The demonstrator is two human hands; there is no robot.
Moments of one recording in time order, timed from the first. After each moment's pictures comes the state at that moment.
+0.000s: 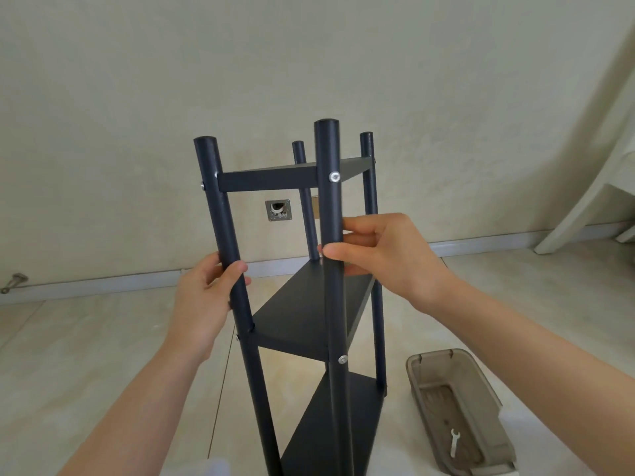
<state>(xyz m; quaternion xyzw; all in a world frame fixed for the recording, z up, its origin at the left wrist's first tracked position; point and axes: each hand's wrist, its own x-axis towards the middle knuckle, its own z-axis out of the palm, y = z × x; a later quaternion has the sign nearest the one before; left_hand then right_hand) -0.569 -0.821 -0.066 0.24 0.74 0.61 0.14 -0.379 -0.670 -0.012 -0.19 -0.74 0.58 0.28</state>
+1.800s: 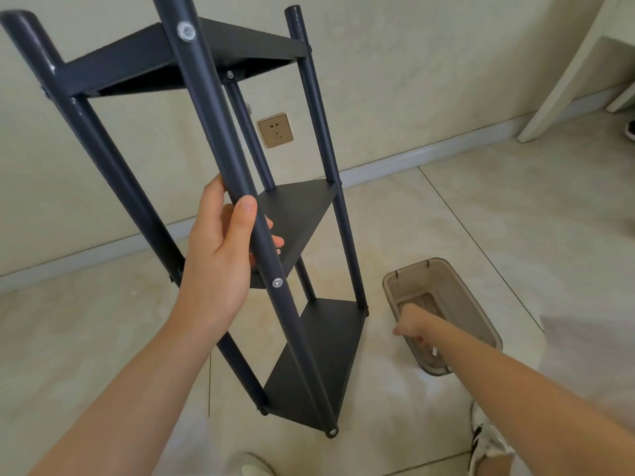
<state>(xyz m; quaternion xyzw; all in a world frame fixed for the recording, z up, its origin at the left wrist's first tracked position) -0.476 -0.771 -0.082 0.44 0.70 0.54 0.17 -0.291 -0.620 -0.334 -0.55 -0.70 0.40 -0.22</state>
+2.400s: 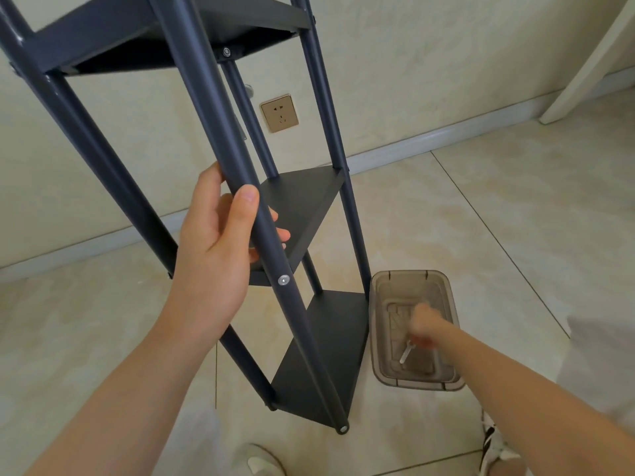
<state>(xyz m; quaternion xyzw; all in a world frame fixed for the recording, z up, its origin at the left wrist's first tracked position) -0.477 -0.766 -0.077 0.44 0.70 0.54 0.18 -0.294 -0.614 -0.378 -0.59 -0.66 0.40 -0.24</state>
